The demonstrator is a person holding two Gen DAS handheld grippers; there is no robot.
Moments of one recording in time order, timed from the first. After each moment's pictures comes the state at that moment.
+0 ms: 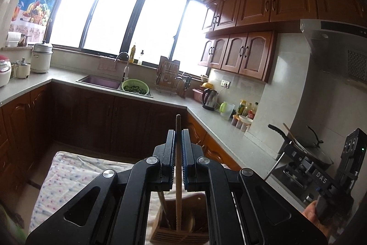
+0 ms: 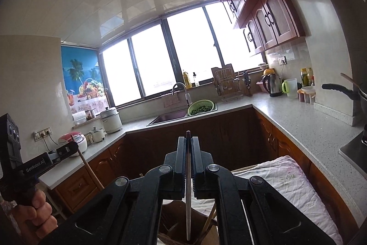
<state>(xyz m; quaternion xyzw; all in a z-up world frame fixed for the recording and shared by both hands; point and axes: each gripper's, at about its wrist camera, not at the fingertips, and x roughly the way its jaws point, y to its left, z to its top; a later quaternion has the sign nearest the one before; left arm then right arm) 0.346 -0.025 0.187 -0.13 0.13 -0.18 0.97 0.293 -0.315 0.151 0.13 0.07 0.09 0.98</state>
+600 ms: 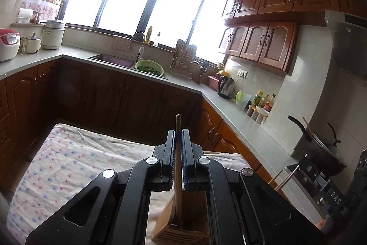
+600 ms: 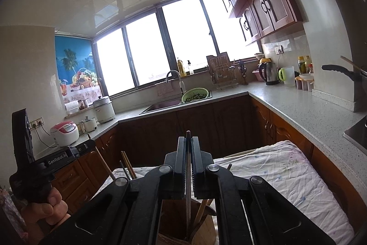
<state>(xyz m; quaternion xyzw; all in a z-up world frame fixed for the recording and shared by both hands) 0.386 -0.035 0.109 -0.15 0.17 -0.14 0.96 0.312 -0.308 0.090 0.14 0.11 0.08 0.98</state>
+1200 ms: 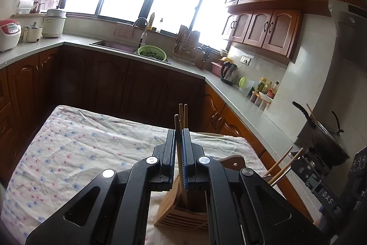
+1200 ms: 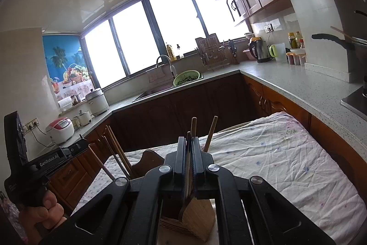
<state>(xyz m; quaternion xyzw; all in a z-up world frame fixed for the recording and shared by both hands) 0.384 -0.041 0.078 -0.14 0.21 -0.14 0.96 0.321 -0.316 0.049 0.17 0.16 0.06 0.97</state>
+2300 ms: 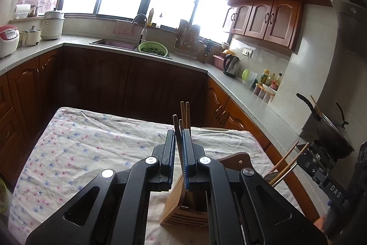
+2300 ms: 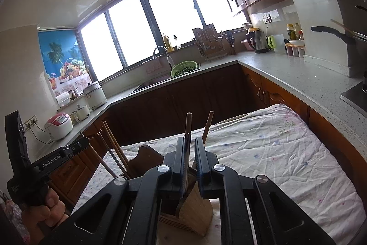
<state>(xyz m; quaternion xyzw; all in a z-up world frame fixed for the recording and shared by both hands) 0.394 -0.046 0.079 -0.12 0.23 -0.13 0.96 0.325 -0.317 0.053 0.17 0.19 0.05 0.97</state>
